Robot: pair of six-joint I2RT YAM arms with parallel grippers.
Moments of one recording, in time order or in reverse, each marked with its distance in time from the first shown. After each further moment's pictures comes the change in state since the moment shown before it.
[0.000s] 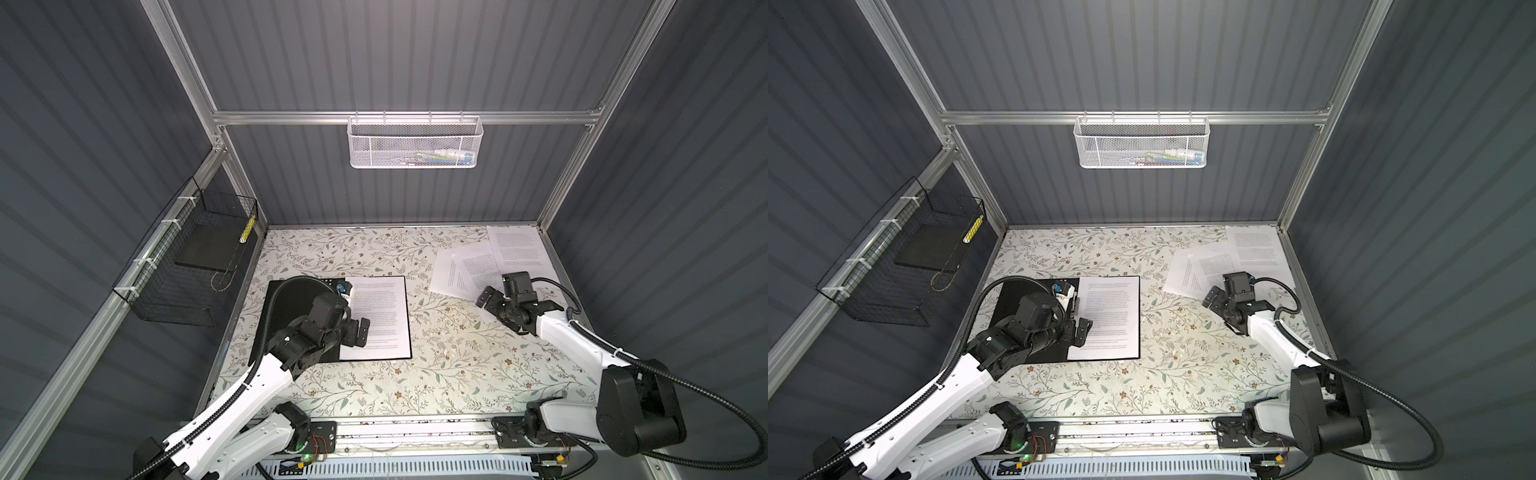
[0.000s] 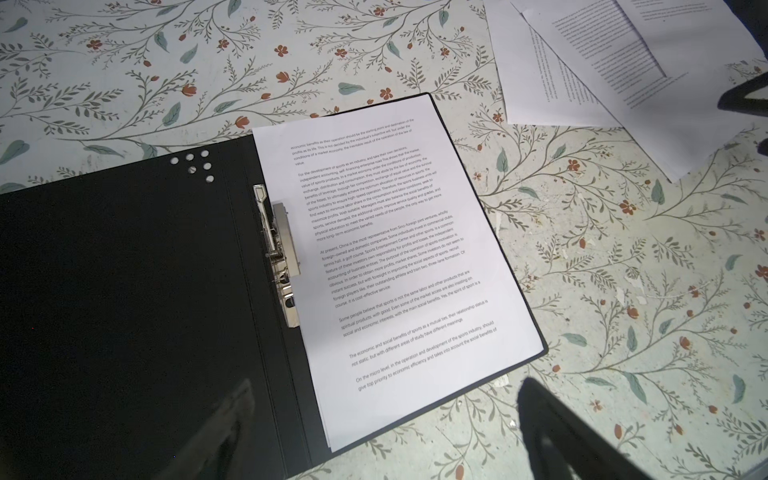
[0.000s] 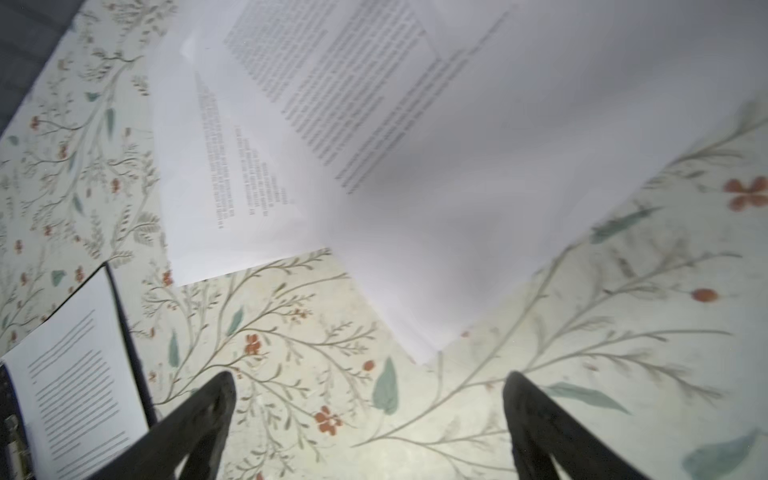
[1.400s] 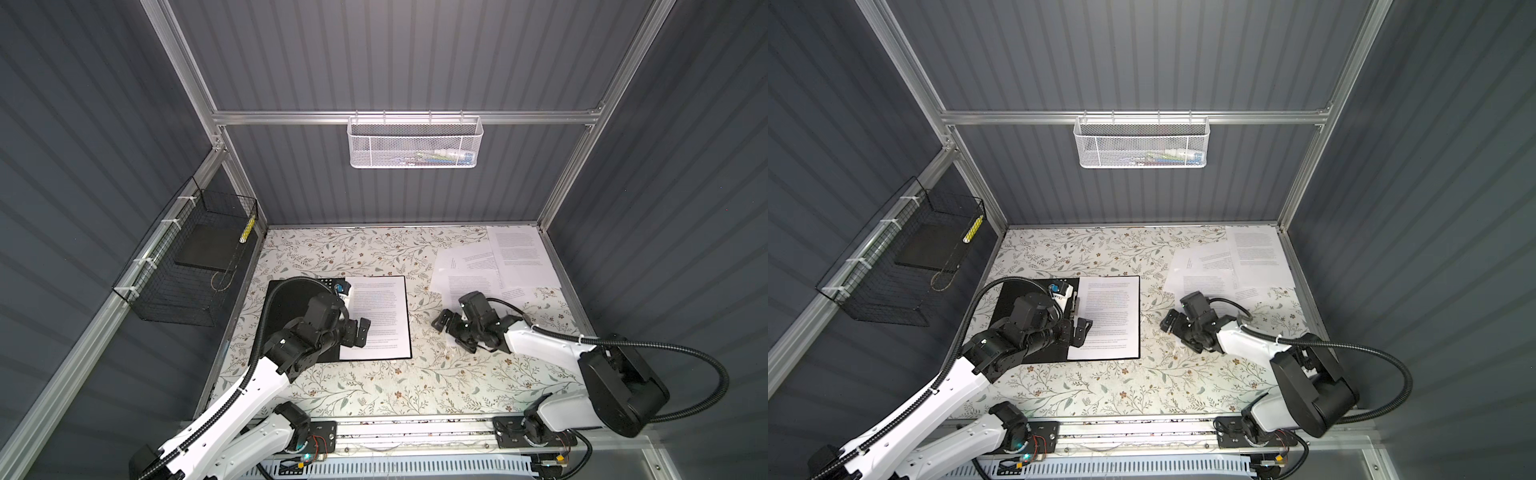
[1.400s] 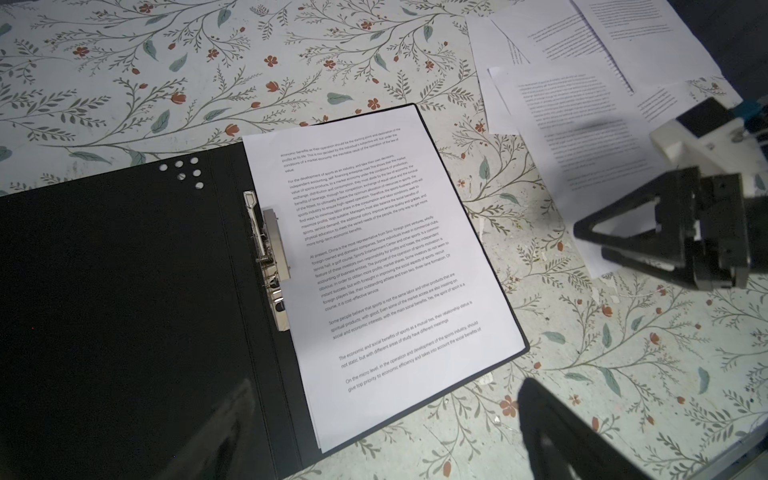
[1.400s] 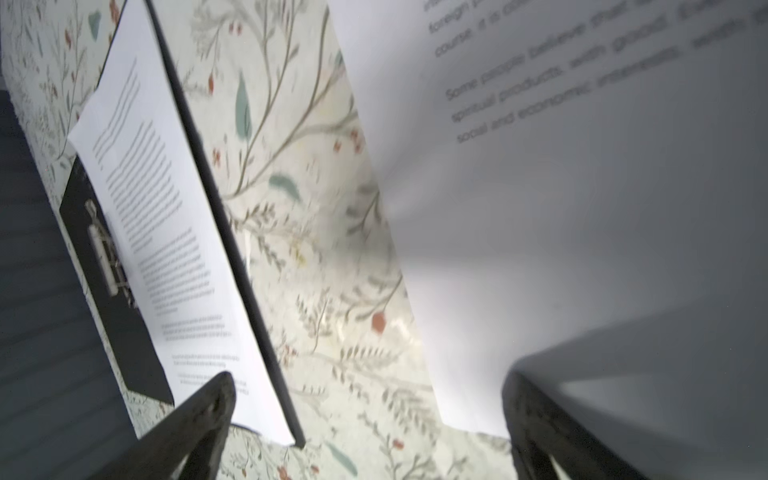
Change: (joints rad) left arm 0.008 -0.043 0.000 0.001 0.046 0.000; right arm 0.497 0.077 -0.137 0.233 -0.182 0.366
